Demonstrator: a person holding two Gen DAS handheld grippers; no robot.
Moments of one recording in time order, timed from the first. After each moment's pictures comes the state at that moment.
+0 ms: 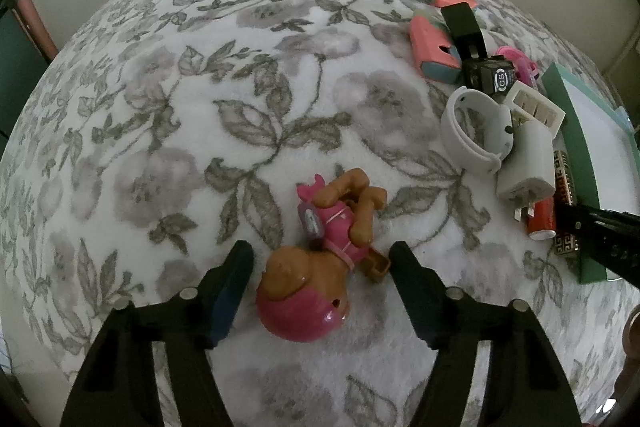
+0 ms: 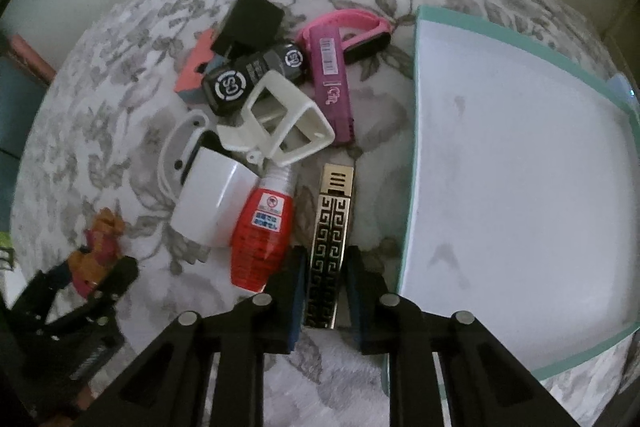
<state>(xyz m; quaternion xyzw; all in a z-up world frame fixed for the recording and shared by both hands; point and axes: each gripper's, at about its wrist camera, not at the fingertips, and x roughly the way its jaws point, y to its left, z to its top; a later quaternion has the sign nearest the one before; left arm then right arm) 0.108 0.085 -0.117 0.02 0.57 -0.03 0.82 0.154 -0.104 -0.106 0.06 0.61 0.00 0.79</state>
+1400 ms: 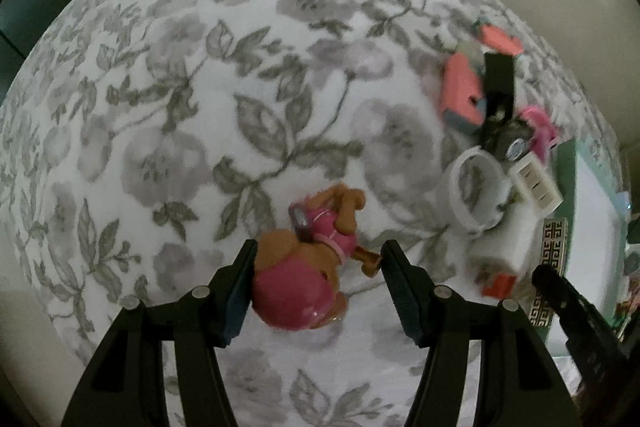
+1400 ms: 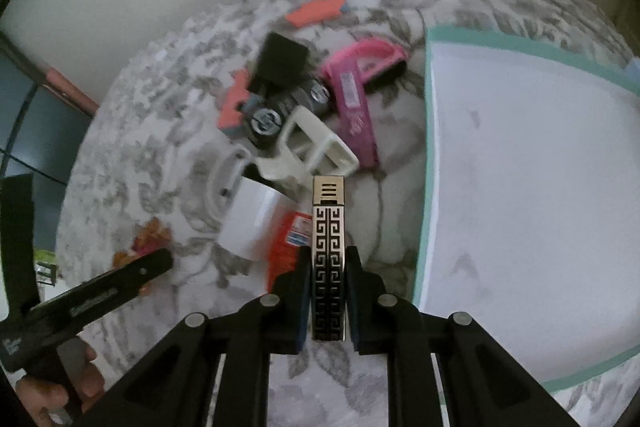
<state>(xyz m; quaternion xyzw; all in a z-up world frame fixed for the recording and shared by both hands) 0.165 0.104 -0.090 -0.09 0.62 0.03 0.78 0.140 -0.126 -0.085 0.15 0.56 0.07 0.82</state>
